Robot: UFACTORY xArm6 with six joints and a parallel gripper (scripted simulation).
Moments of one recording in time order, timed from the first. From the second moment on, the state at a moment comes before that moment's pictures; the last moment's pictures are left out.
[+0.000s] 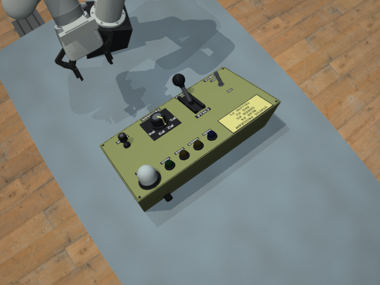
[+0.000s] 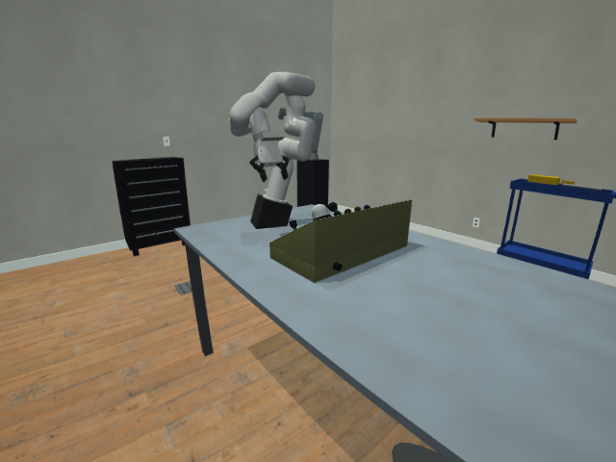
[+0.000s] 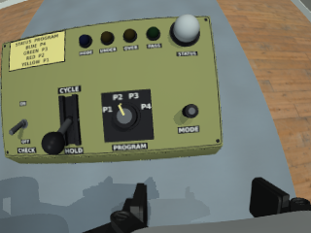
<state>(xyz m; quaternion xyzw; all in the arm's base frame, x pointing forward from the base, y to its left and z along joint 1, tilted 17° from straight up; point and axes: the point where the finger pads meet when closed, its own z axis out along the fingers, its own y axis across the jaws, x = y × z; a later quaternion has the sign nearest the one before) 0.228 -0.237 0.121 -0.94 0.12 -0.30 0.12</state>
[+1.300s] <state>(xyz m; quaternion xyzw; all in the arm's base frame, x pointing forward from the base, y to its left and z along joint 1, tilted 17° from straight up) 0.336 -0.070 0.159 -0.94 0.09 -0.30 0.13</state>
